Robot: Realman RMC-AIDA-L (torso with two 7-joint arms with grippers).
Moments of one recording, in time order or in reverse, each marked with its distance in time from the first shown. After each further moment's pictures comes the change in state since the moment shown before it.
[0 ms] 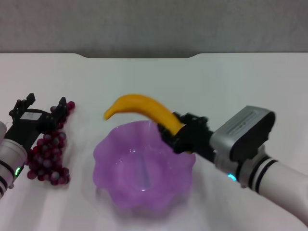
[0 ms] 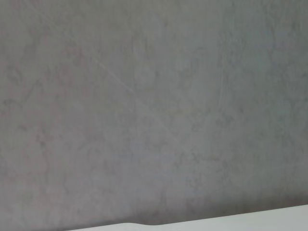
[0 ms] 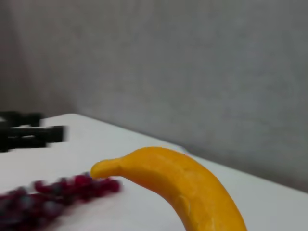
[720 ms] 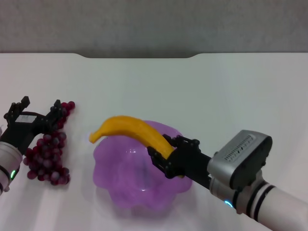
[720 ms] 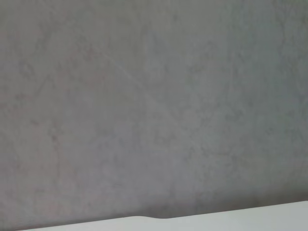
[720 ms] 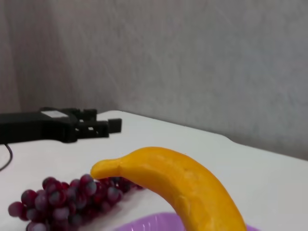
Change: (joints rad) left arm 0.011 0.003 -0.005 0.007 -0.008 0.000 0.005; right arm -0.088 0.001 -0.074 -0.087 -0.001 -0.010 0.011
